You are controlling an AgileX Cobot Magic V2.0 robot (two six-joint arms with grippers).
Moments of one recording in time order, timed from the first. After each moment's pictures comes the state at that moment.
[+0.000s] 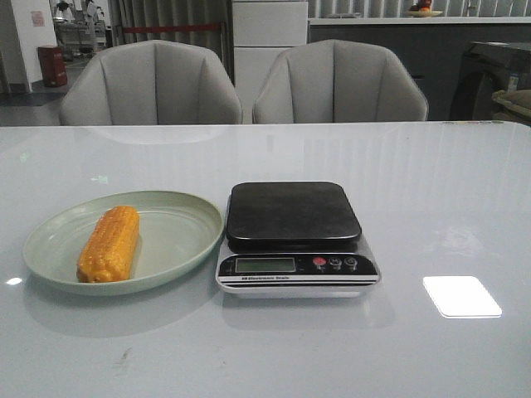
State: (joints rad) left arm -0.01 -0.01 0.01 -0.01 0.09 -0.01; right arm 0.12 -0.01 0.02 -0.01 0.03 0.01
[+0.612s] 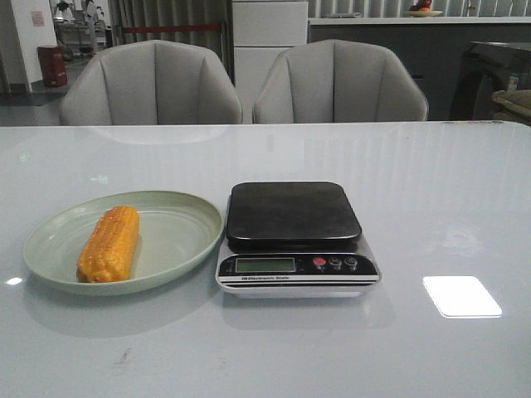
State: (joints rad) left arm -0.01 -0.01 0.01 -0.01 -0.12 -0.01; right arm 0.12 -0.01 0.02 -0.01 0.03 0.01
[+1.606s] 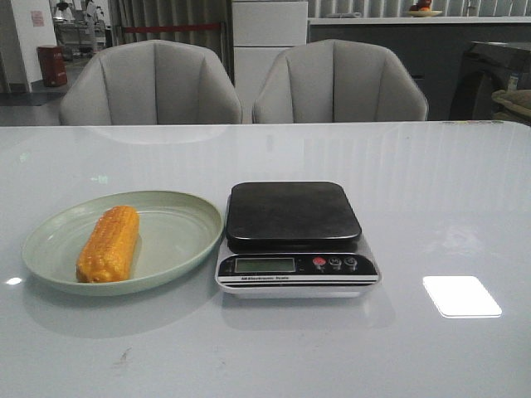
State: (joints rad) left arm -0.02 0.37 -0.44 -0.13 0.48 -0.01; right arm 0.12 -0.01 0.02 -0.01 0.03 0.01
